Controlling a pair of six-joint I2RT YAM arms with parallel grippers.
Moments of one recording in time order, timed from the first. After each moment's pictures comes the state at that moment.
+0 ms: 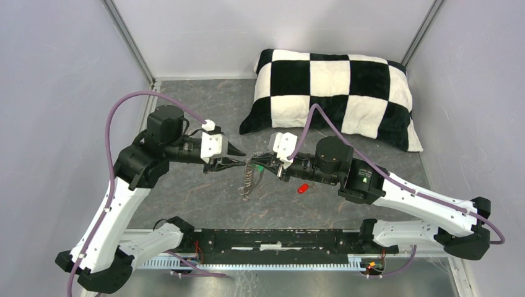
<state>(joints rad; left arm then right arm) -0.53 0.96 1.37 -0.89 0.92 0.67 1.18 1.08 1.15 -0.14 -0.11 -0.24</state>
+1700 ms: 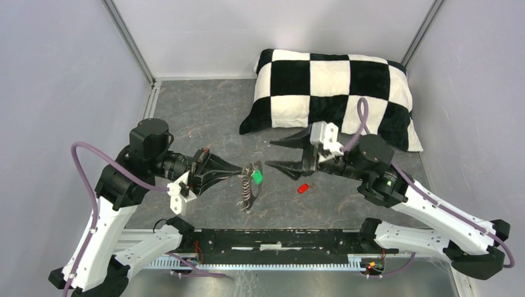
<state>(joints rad) -0.53 0.86 1.36 -0.95 1.19 1.37 1.05 0.91 1.07 0.05 -0.37 -0.13</state>
